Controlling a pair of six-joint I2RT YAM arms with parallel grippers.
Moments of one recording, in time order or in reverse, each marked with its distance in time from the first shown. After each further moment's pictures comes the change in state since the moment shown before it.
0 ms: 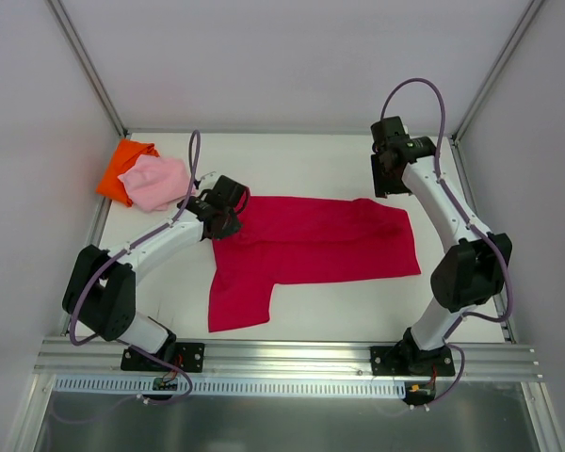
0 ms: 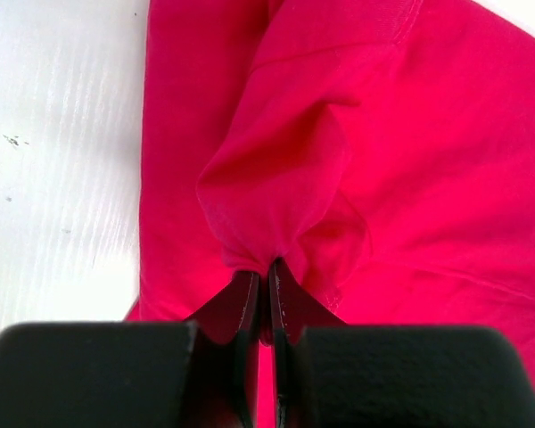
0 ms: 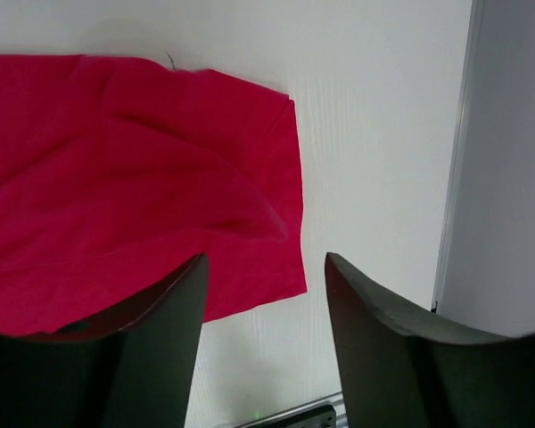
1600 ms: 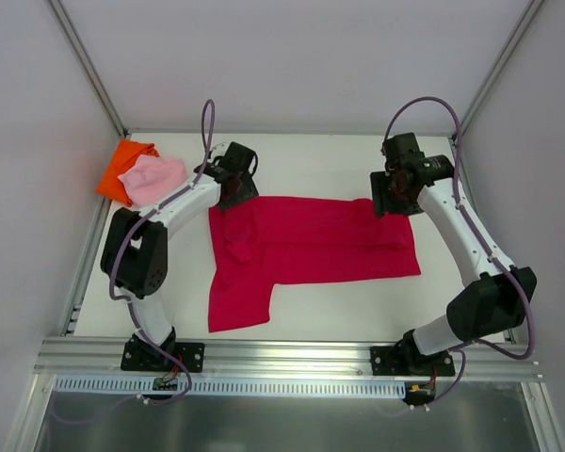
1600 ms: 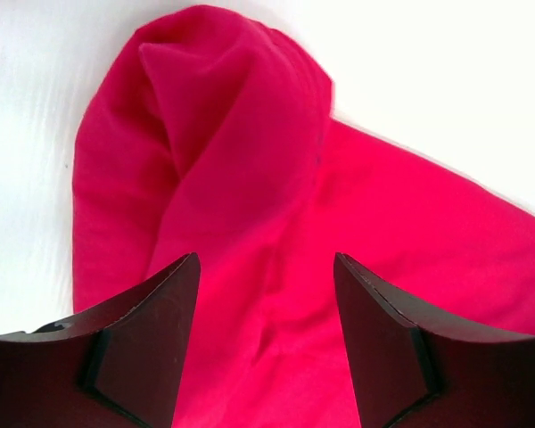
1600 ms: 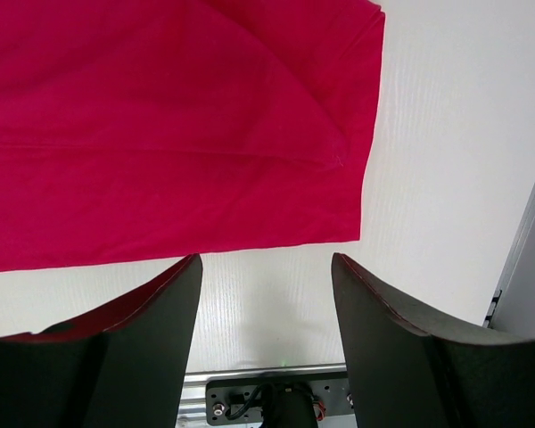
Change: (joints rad) left arm 0.068 0.295 0.360 -0.023 0.016 0.069; right arm 0.004 -0.207 -0.175 -0.047 -0.241 0.011
